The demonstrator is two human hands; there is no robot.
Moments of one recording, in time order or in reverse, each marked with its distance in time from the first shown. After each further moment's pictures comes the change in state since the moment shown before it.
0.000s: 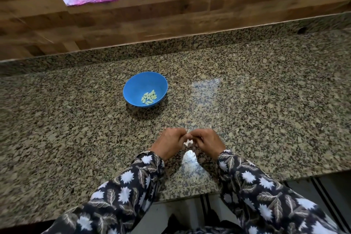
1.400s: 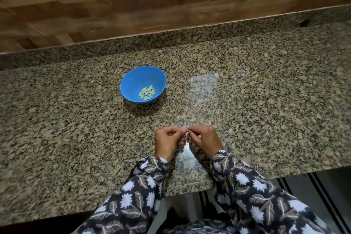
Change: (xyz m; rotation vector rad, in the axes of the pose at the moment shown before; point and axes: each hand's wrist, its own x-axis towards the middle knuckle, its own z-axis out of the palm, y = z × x) left_hand -0.009 0.013 0.022 -0.983 0.422 -0.555; right_hand 0.000 0.001 0.017 0.013 0.184 0.013
